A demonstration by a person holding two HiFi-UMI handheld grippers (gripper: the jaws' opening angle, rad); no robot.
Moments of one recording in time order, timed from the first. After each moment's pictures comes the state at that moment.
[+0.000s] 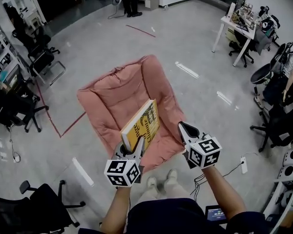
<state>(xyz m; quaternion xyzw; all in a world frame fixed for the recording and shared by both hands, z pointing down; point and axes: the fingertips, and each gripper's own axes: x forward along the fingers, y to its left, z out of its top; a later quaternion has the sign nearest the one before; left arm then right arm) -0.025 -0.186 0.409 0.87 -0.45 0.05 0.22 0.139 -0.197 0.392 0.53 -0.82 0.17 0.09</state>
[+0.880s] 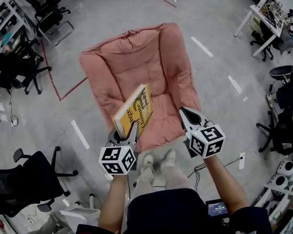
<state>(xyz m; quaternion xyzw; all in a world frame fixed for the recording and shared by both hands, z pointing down) -0.078 -0.195 0.498 0.79 -0.54 0.08 0.28 0.100 -0.231 0.467 0.46 -0.85 0.22 0.14</state>
